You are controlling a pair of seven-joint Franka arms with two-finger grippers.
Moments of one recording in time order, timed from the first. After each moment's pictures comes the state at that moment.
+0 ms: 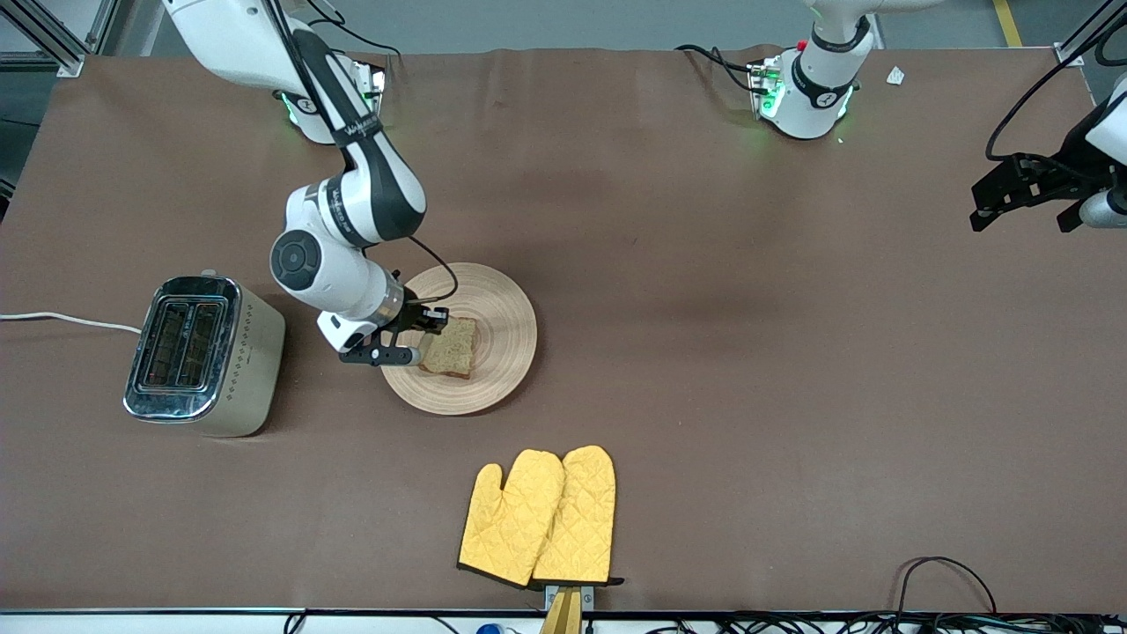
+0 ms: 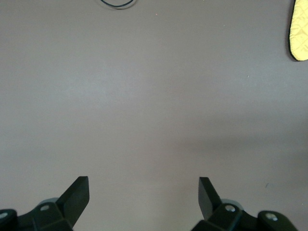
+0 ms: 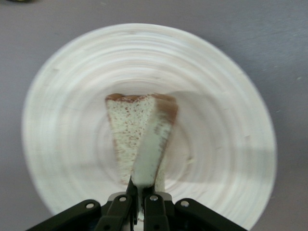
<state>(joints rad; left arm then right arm) -0.01 -0.05 -0.06 -1.57 0.02 1.59 -0.02 0.49 0.40 -0.10 -1.99 0.39 2.34 0.17</state>
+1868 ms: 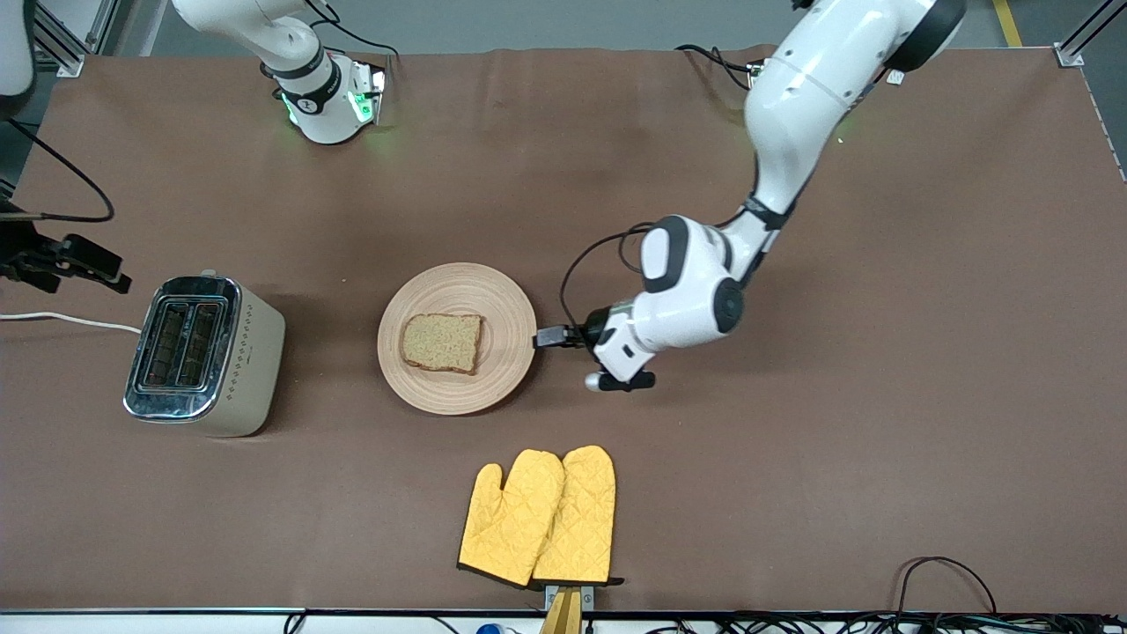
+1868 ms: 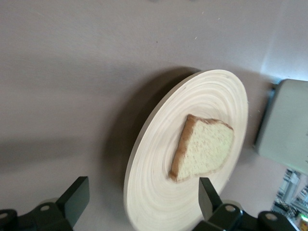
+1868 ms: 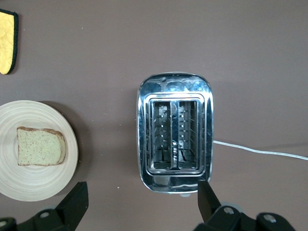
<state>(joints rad) -0.51 0.81 -0.25 -1.51 -0.84 2.56 -0.14 0.39 0.04 -0.53 -1.64 0.07 1.73 -0.12</state>
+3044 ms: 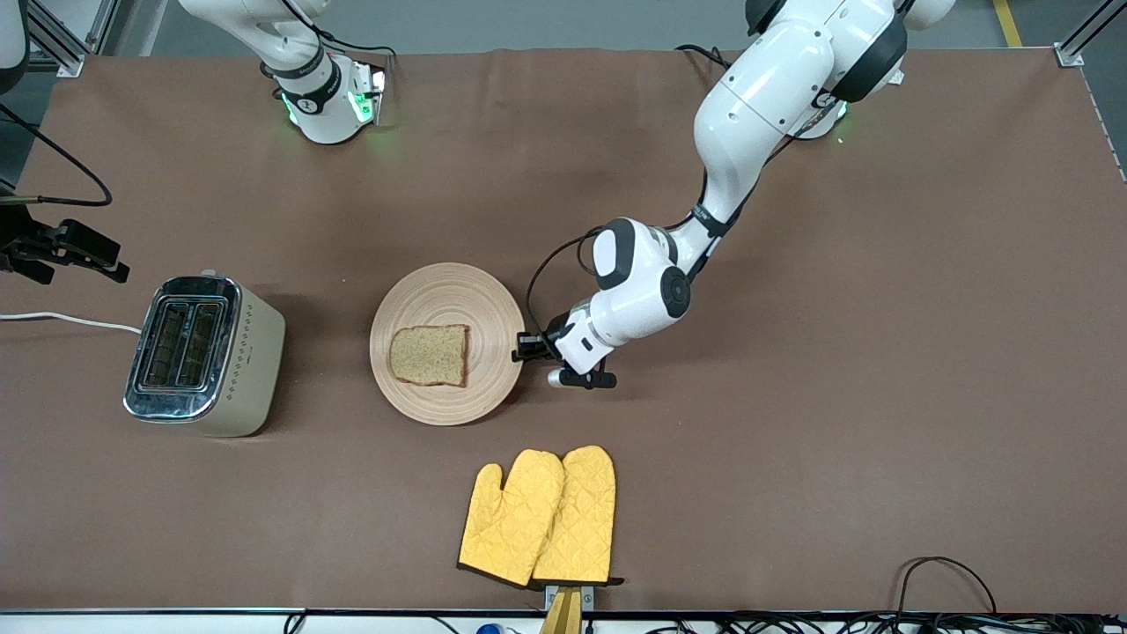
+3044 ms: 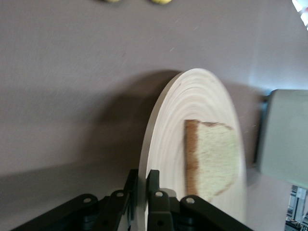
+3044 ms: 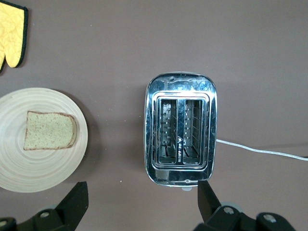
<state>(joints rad) -0.57 0.90 -0.25 -1.40 -0.89 2.70 -0.04 0.01 0.04 -0.10 -1.59 0.03 1.67 -0.09</state>
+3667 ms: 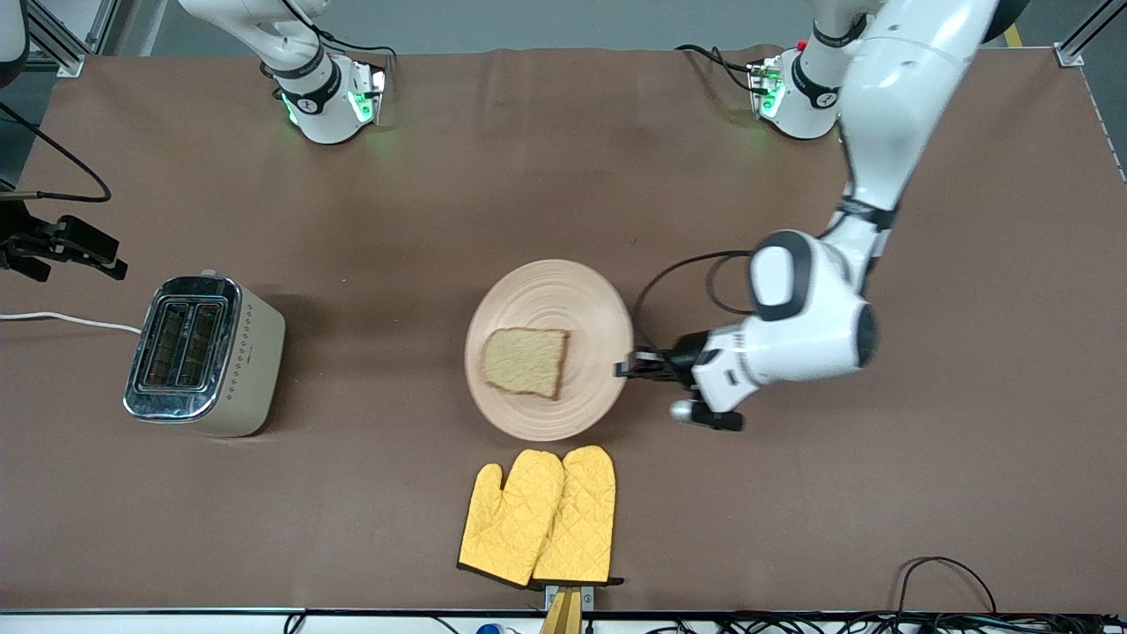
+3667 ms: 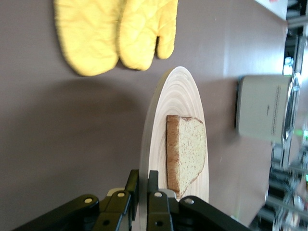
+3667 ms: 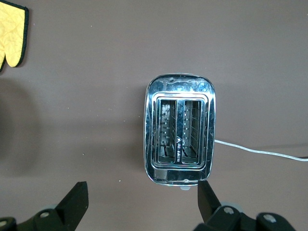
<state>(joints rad) -0.16 0.60 -0.23 -1.53 -0.80 2.12 0.23 0.02 0.04 -0.10 -1.58 0.02 1.67 -0.09</state>
